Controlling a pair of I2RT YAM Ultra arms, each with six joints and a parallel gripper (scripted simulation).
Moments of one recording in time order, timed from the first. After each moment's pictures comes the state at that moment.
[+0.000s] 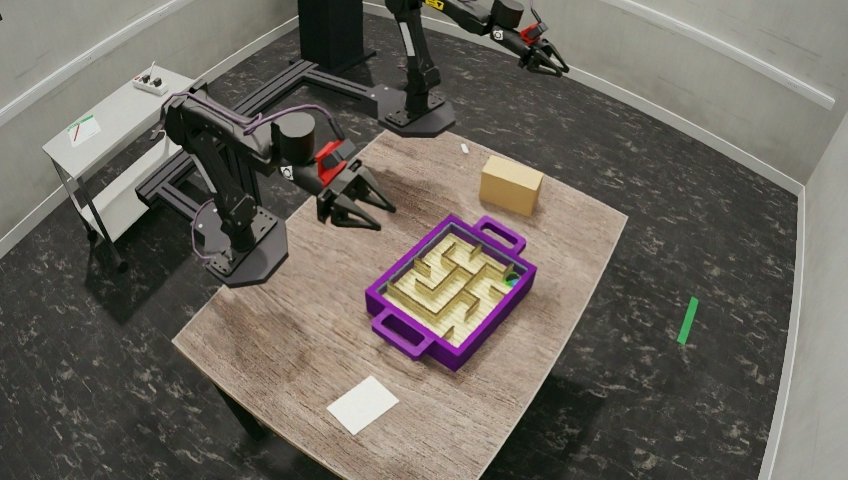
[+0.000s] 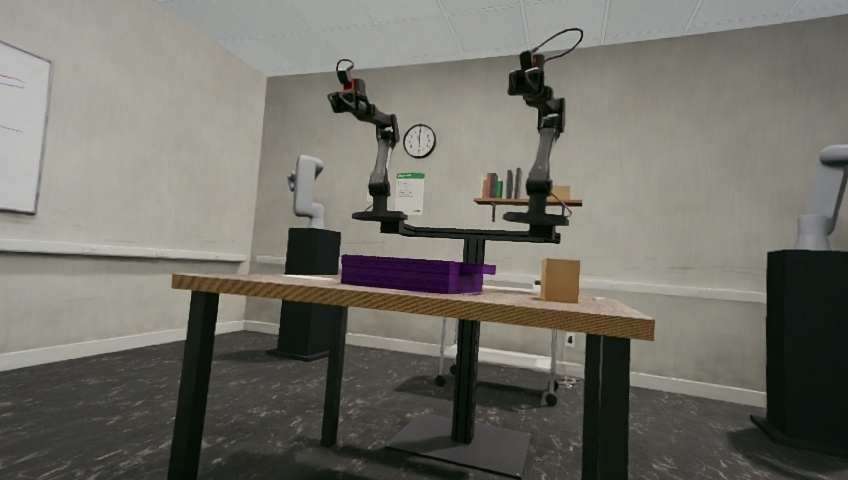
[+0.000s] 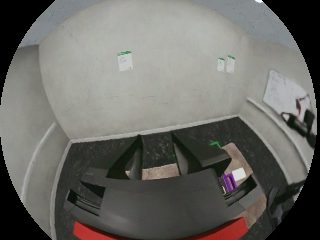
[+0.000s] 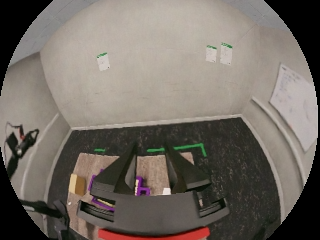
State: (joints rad) left arm -0.02 1.18 1.02 0.02 -0.02 -0.02; right arm 0.04 1.17 1.02 0.02 0.02 0.04
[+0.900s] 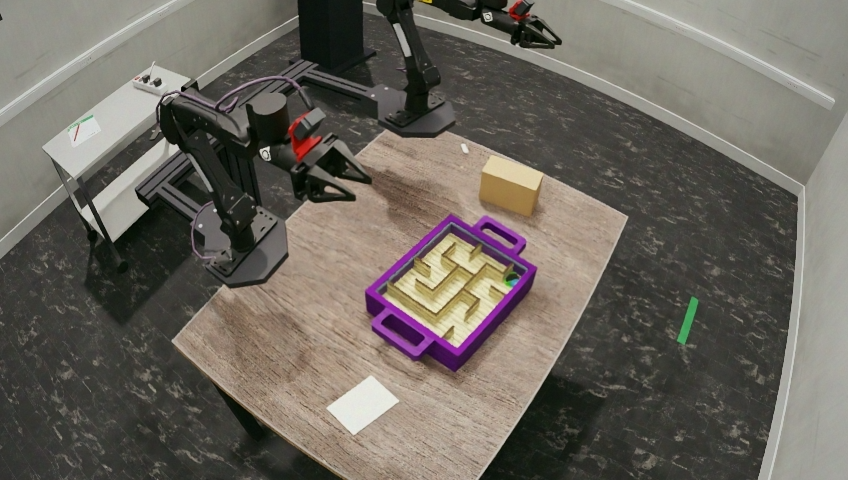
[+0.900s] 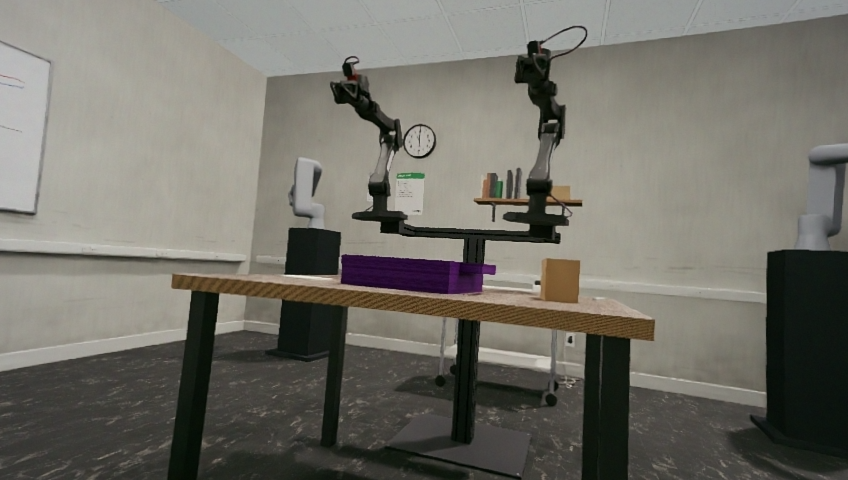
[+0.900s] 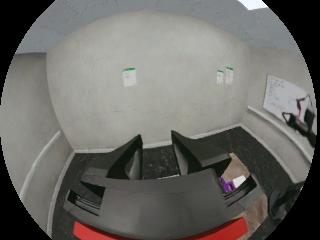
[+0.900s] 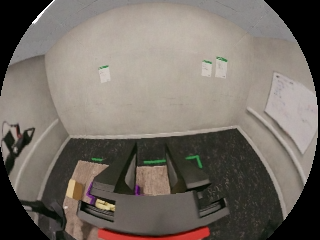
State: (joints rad) left arm 0.00 1.04 1.05 0.00 0.00 0.00; right arm 0.00 1.05 1.05 0.00 0.00 0.00
